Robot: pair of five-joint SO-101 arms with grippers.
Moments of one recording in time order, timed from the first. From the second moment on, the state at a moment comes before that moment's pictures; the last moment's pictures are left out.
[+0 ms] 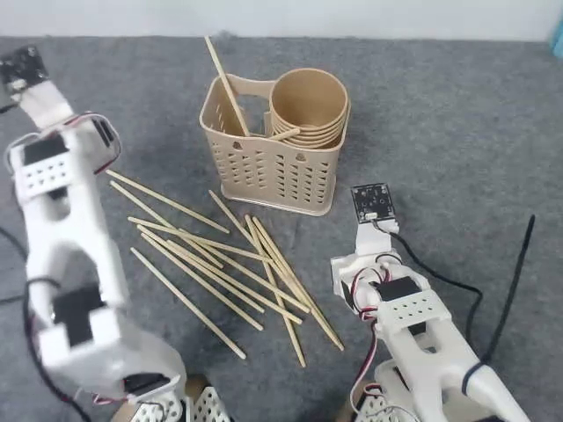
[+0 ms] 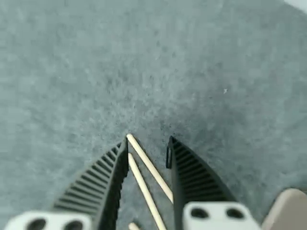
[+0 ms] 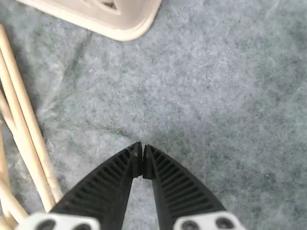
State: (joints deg) left arm -28.4 8.6 6.5 52.1 12.2; right arm -21.4 -38.7 78.0 29.0 -8.5
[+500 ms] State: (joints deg) left arm -28.4 33.6 -5.1 52.1 15.8; right arm -21.4 -38.7 78.0 29.0 -8.5
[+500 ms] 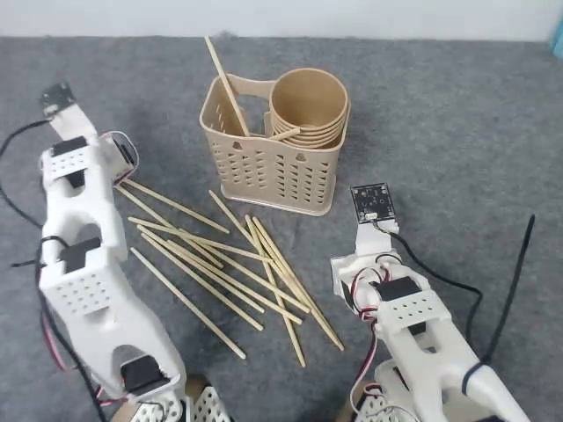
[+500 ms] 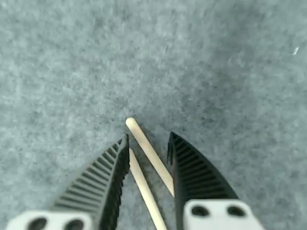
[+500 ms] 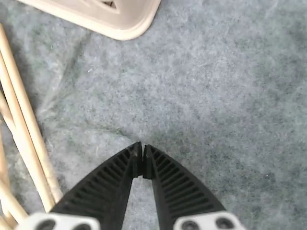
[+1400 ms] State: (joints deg) left arm -28.4 45.9 -28.5 71.5 16.0; right arm -21.4 -38.7 78.0 29.0 -8.5
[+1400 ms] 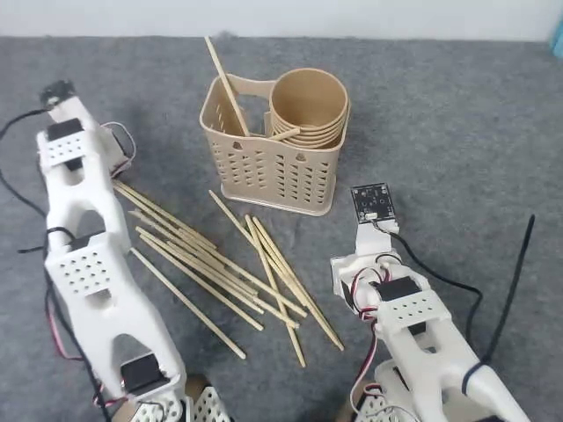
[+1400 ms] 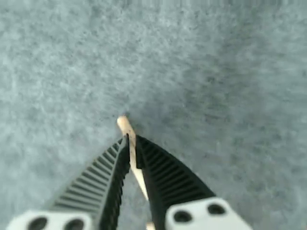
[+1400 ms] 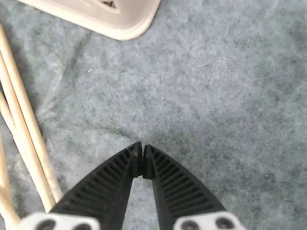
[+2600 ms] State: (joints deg) left arm -30.7 49.6 -36.0 75.6 17.5; right arm -21.4 -38.7 78.0 29.0 -8.5
